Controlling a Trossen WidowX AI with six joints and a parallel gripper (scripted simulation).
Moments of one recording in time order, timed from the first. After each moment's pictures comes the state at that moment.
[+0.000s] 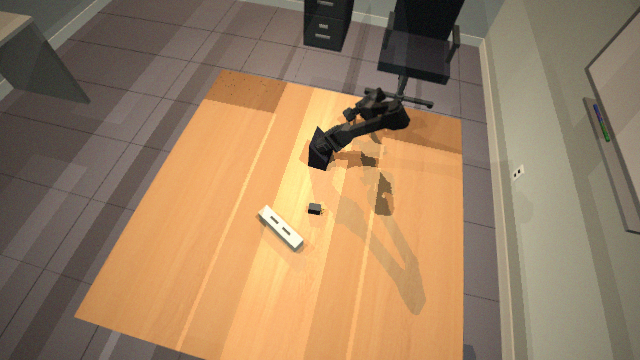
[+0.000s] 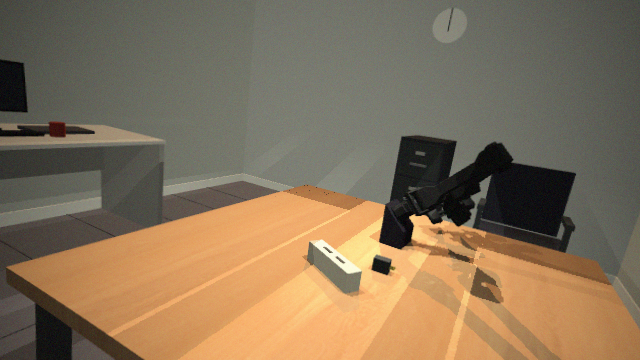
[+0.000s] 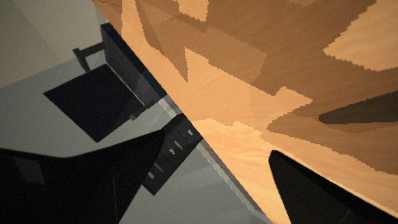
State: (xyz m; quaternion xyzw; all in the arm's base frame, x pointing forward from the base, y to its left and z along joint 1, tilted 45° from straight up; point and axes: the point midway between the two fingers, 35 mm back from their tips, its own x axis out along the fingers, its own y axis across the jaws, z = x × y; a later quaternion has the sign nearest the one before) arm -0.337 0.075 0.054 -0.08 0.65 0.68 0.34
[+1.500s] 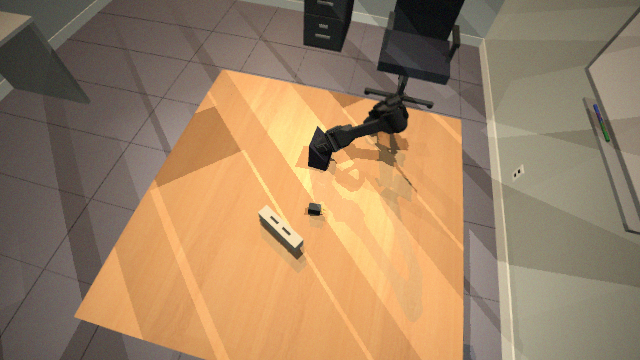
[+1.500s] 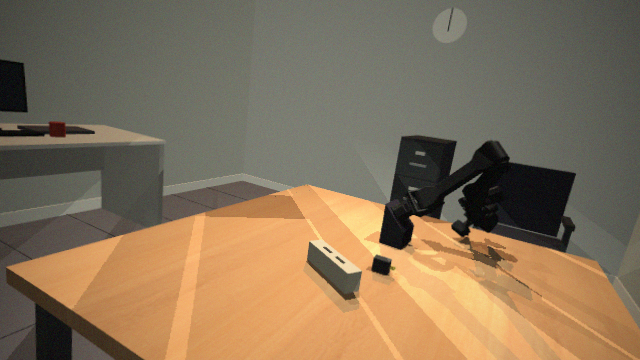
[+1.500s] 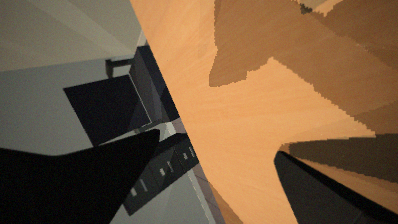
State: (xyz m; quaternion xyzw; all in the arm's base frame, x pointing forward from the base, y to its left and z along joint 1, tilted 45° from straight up) arm -0.344 0.153 0.123 -0.03 0.54 0.77 0.34
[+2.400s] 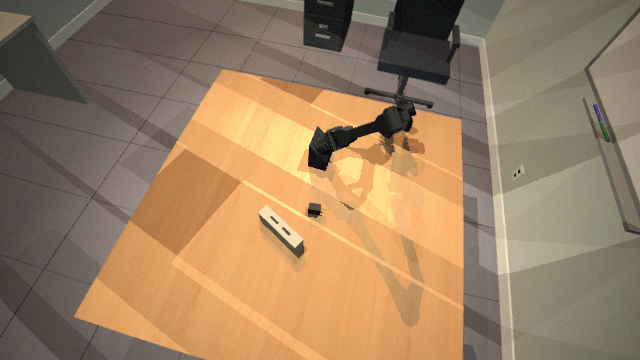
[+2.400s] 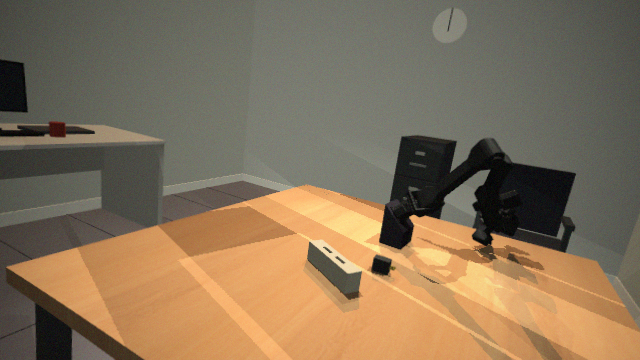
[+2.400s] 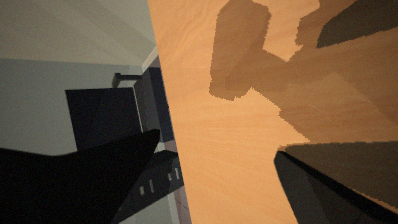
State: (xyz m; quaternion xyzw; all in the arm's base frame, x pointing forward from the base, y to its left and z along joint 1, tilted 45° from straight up) arm -0.330 0.207 0.178 0.01 0.44 0.82 0.36
